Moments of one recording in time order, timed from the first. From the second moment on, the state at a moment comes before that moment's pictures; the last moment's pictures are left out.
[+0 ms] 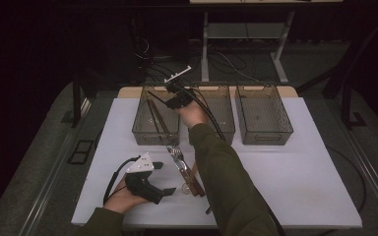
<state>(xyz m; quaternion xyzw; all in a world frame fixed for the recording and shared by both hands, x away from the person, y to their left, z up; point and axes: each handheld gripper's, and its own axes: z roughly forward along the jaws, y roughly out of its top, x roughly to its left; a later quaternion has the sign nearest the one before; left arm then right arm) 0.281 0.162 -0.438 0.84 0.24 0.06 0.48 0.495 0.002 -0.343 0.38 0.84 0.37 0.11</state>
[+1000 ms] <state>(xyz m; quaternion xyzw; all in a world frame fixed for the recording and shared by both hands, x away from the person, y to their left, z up) 0.282 0.162 -0.437 0.84 0.24 0.06 0.48 0.518 0.039 -0.360 0.41 0.84 0.34 0.09</state>
